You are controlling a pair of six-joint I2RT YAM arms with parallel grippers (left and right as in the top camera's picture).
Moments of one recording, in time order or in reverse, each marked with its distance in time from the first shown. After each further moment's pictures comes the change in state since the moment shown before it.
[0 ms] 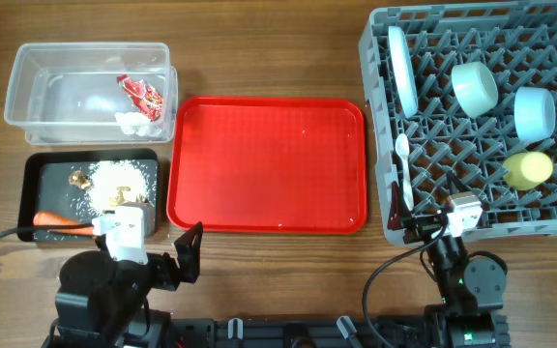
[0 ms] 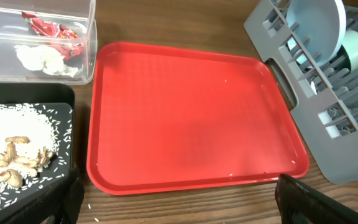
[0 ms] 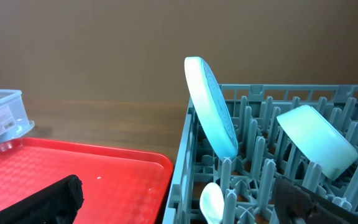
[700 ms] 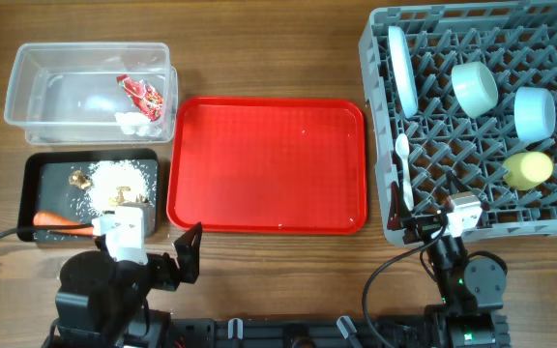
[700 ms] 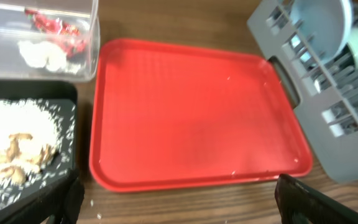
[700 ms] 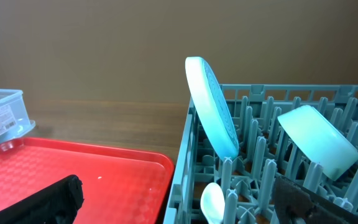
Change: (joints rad) left arm 0.000 0.000 0.000 -0.016 -0.010 0.001; right arm 0.000 0.000 0.000 0.000 -0.003 0.000
